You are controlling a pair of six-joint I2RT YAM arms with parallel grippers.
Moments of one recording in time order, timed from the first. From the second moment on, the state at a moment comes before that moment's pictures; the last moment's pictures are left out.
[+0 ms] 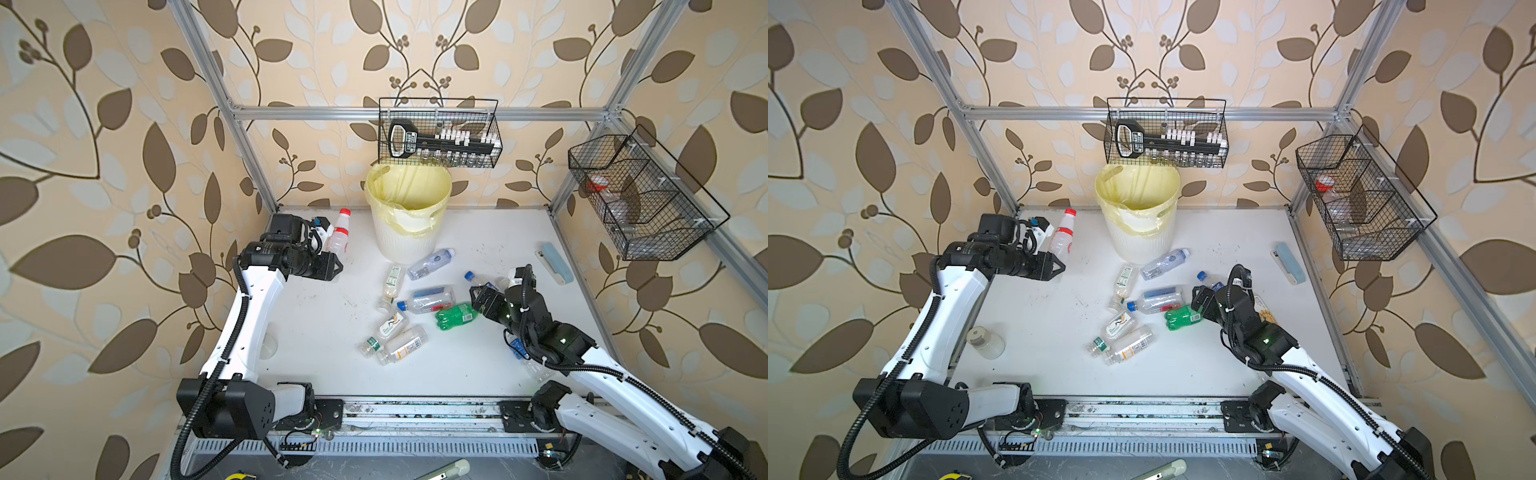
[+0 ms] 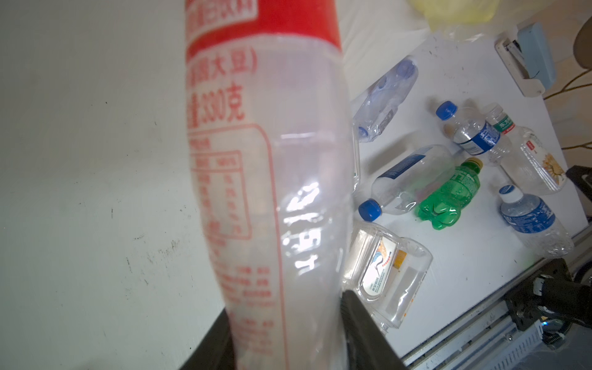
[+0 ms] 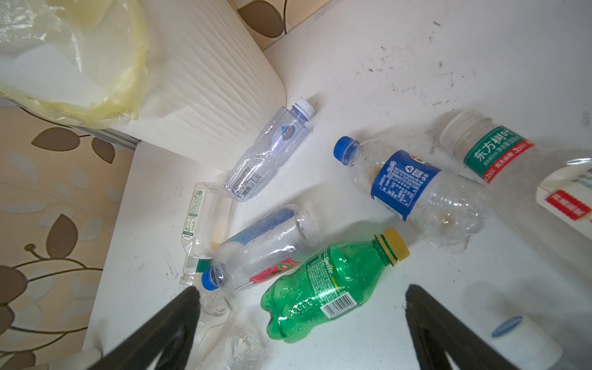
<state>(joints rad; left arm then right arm) 0.00 1.27 1.36 -1.07 0.41 0.10 0.59 0.81 0.61 -0.43 0.30 0.87</state>
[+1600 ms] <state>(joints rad) -0.28 1.98 2.38 -0.87 0.32 -0.22 0.56 0.80 0.61 -0.44 0.31 0.88</state>
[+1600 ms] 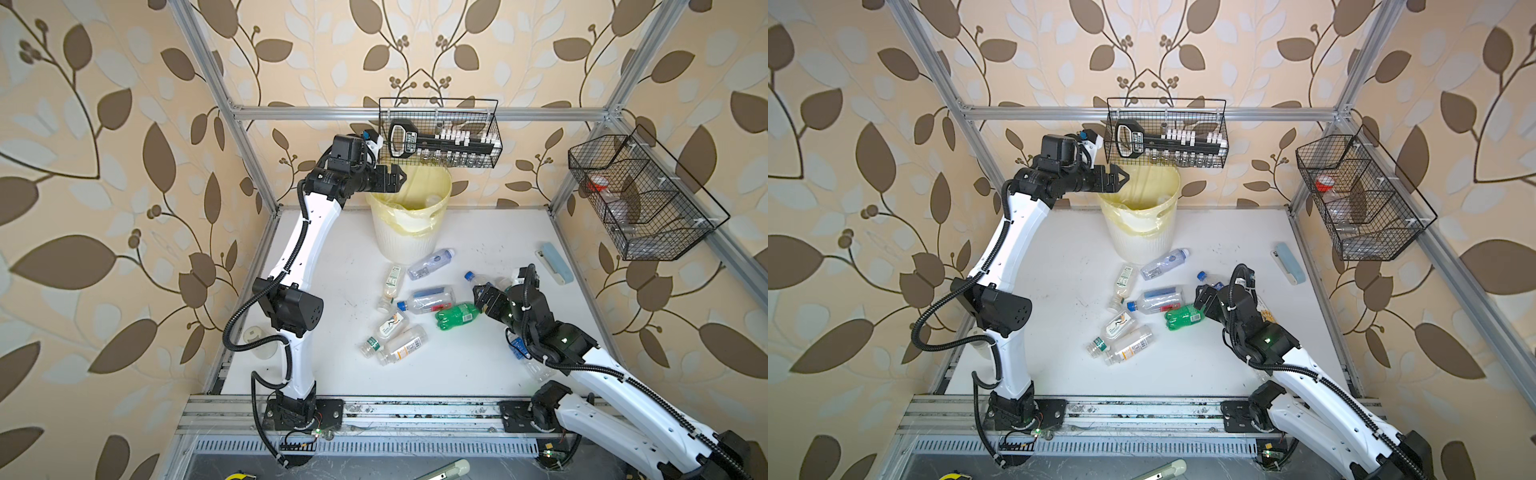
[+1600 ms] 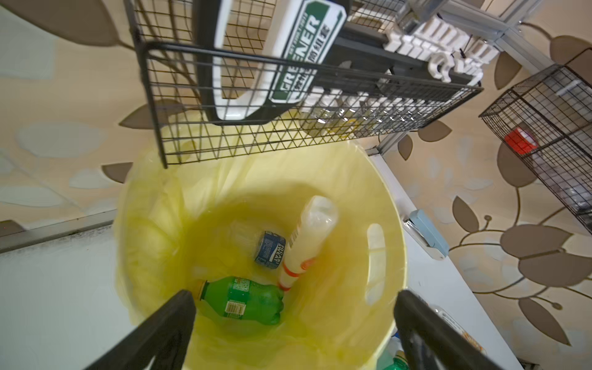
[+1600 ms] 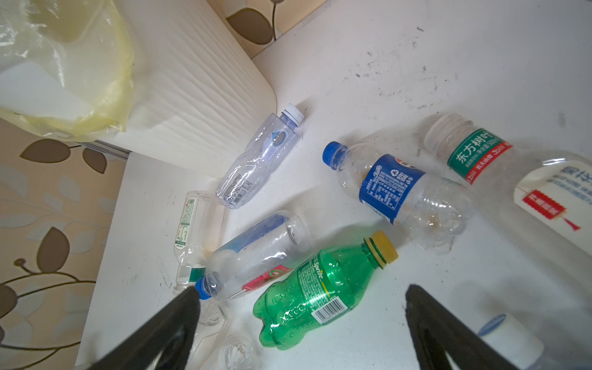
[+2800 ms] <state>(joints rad) -0.27 1.16 1.41 -0.79 0.17 -0.03 0.56 0.80 0.65 -0.58 0.32 0.95</state>
